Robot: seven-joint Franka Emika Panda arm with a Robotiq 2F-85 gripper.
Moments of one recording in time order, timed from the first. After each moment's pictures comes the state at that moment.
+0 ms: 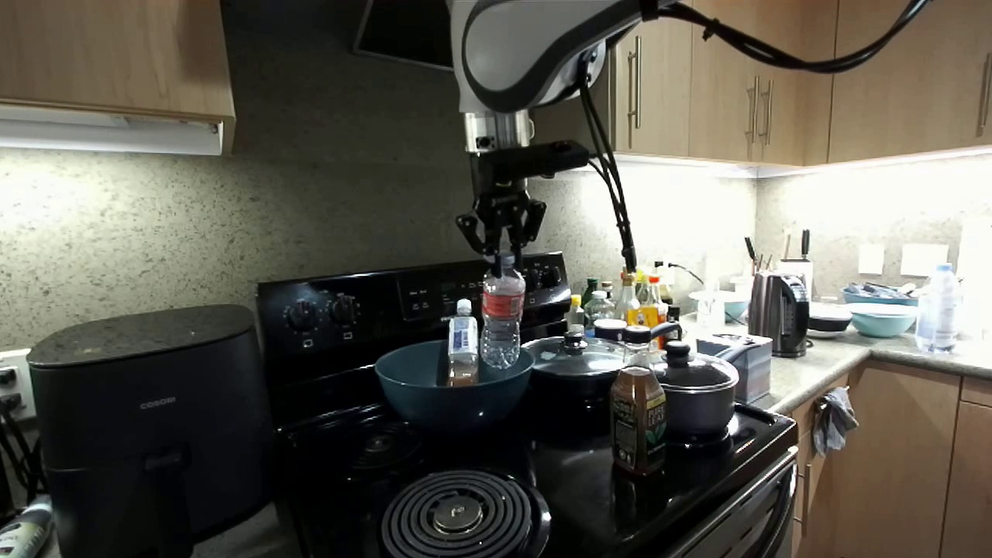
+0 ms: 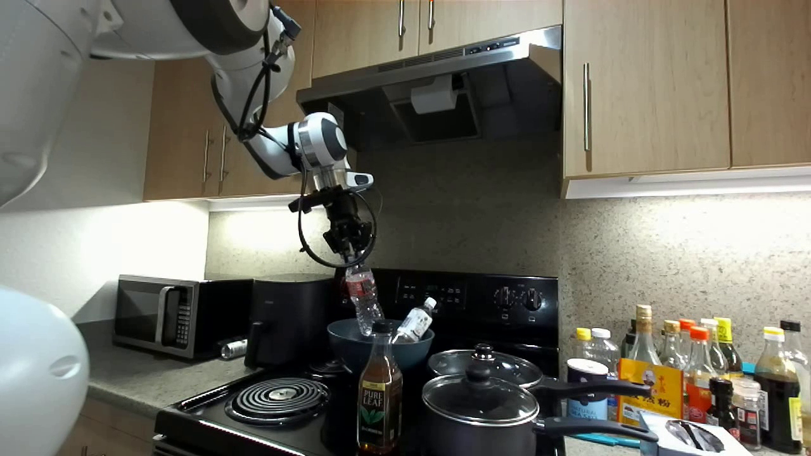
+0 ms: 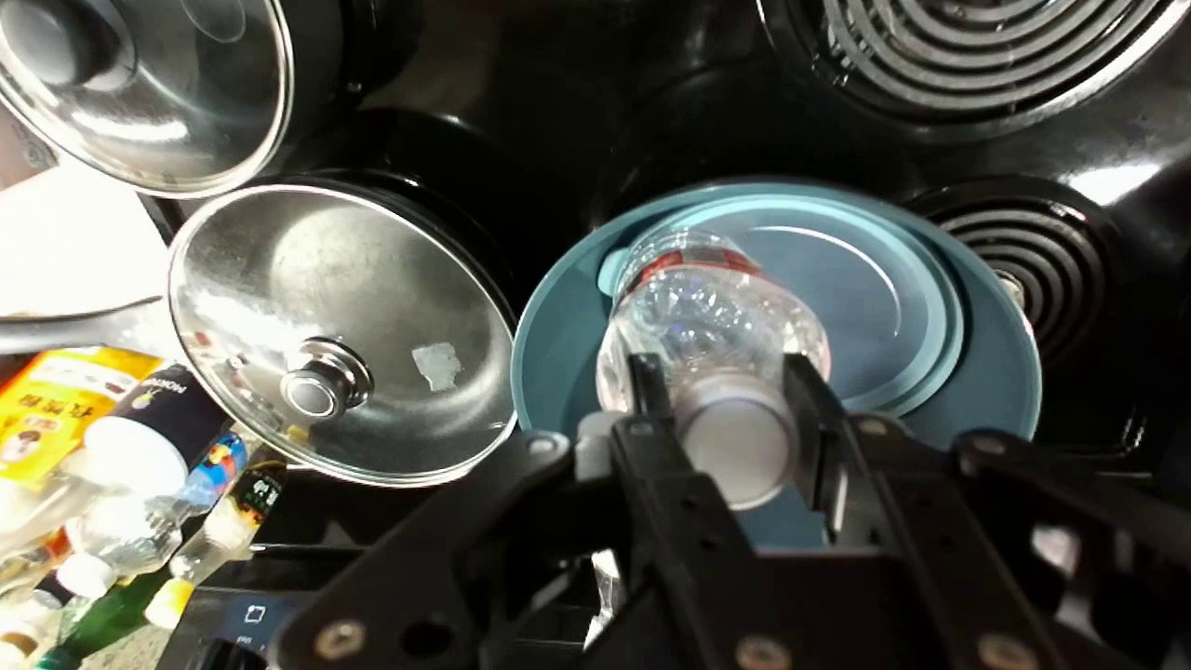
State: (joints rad) arm 0.21 0.19 0.05 -1.59 -0.29 1.94 0.53
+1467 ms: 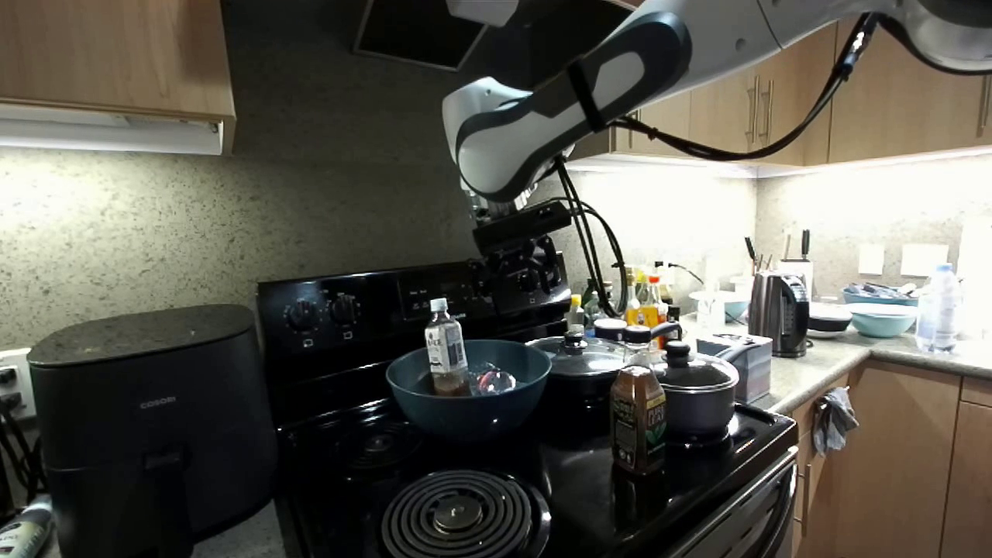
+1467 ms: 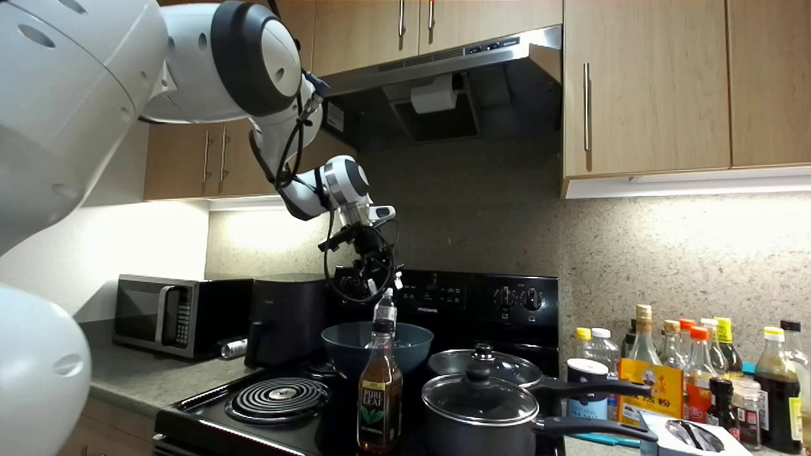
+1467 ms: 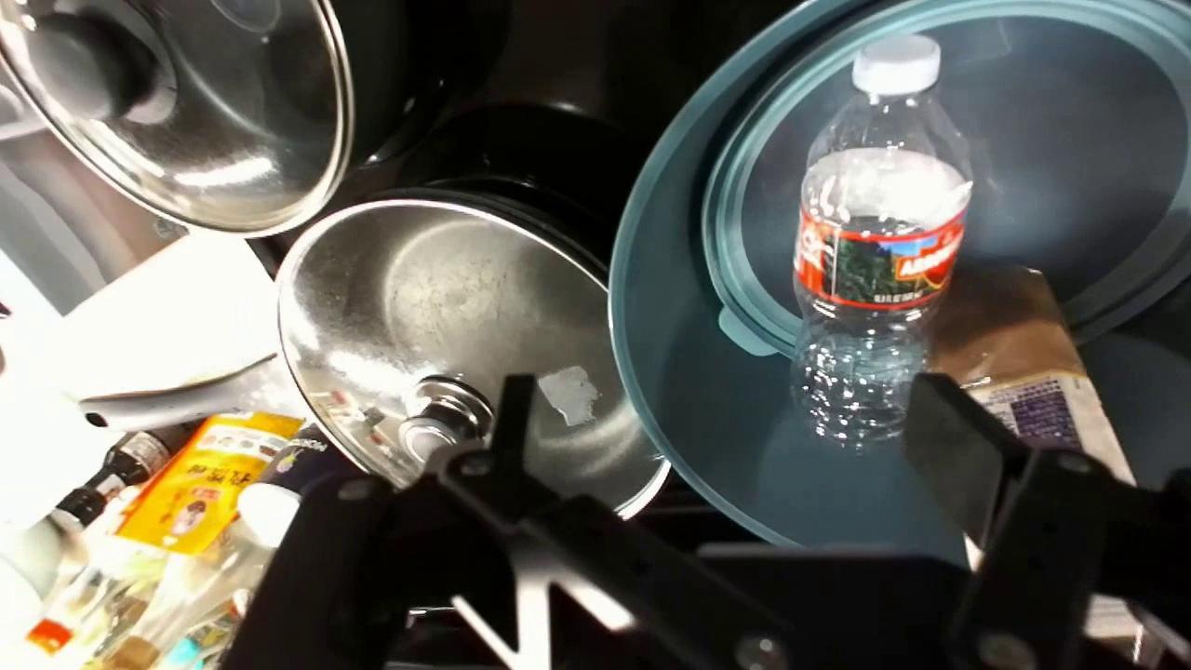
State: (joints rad) arm 0.22 0.40 -0.03 -1.45 -0.40 1.92 0.72
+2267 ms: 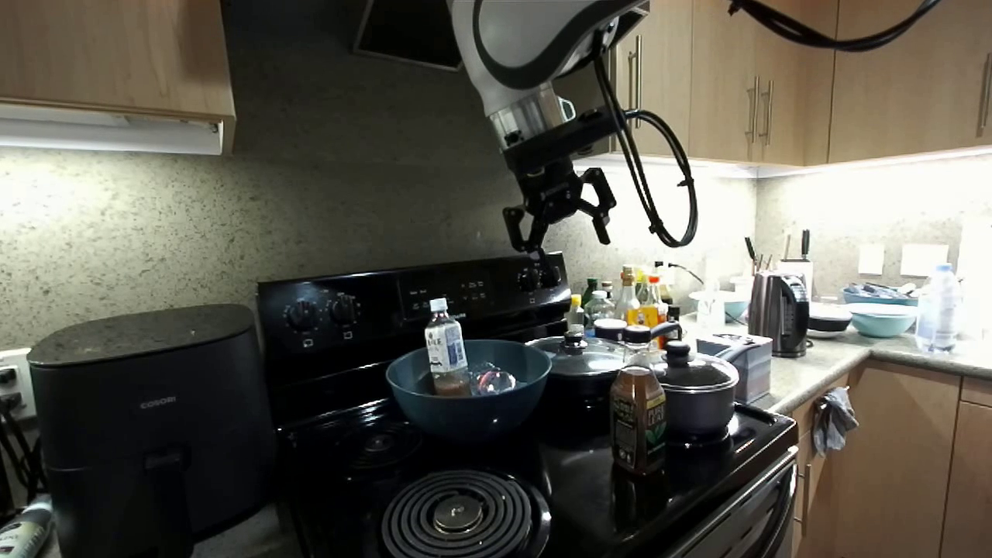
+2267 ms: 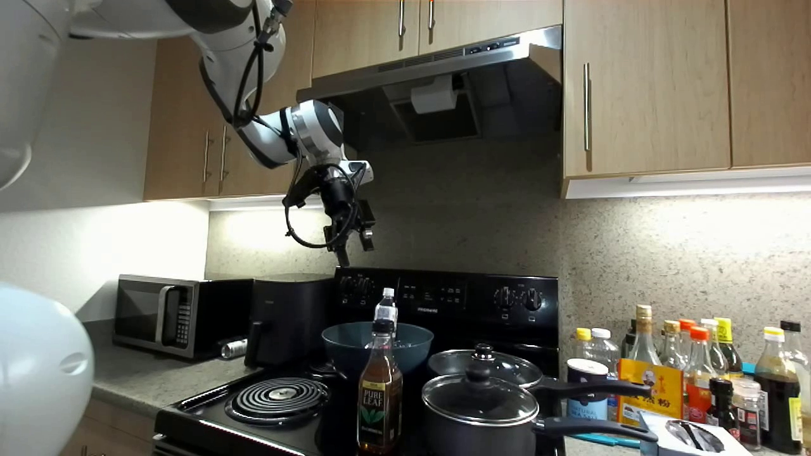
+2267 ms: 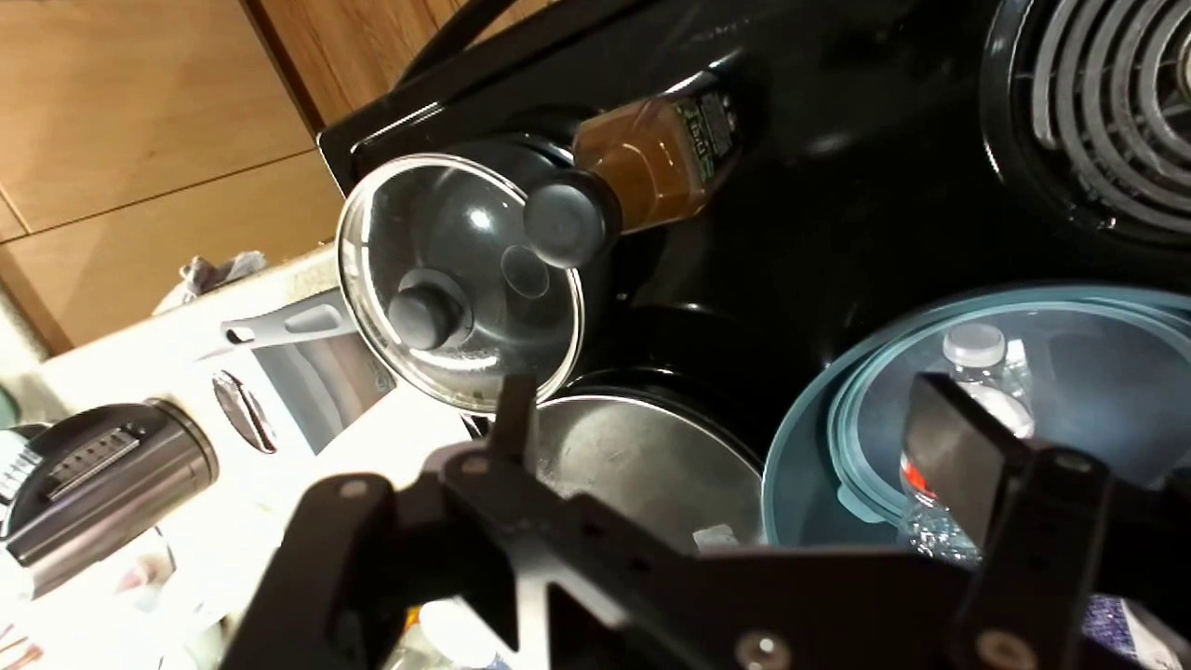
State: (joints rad) arm 0.24 0.13 0.03 -1.60 -0.39 1.58 0.75
